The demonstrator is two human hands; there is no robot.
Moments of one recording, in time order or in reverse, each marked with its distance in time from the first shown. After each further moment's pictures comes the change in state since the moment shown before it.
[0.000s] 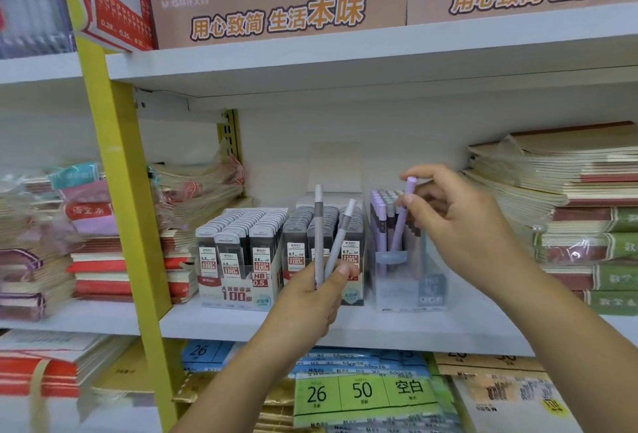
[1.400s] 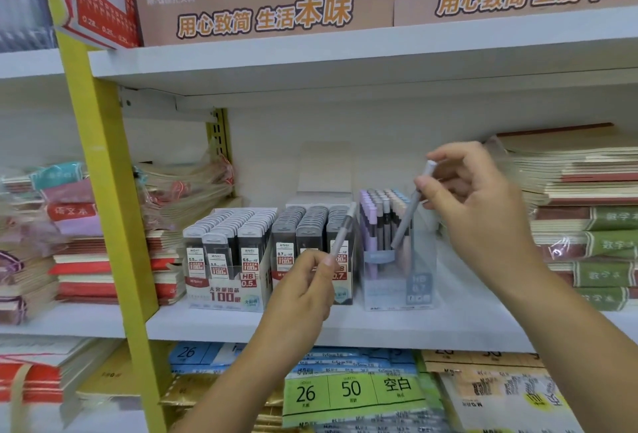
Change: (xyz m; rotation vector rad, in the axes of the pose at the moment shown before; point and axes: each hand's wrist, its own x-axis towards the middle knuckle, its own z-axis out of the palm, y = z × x) left_hand -0.003 0.003 0.009 0.138 0.083 0.170; right_hand 0.002 0.003 -0.017 0.071 0.214 -0.080
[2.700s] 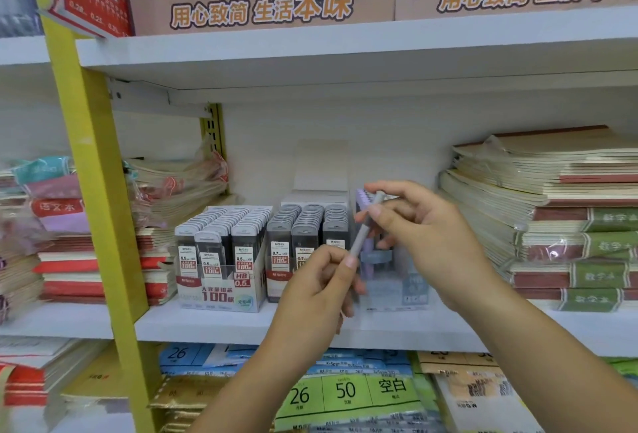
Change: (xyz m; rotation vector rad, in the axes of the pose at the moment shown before) left_hand -0.001 0.016 0.021 -0.042 -0.011 0.049; right_hand -0.017 -0.014 0.033 0.423 -0.267 0.325
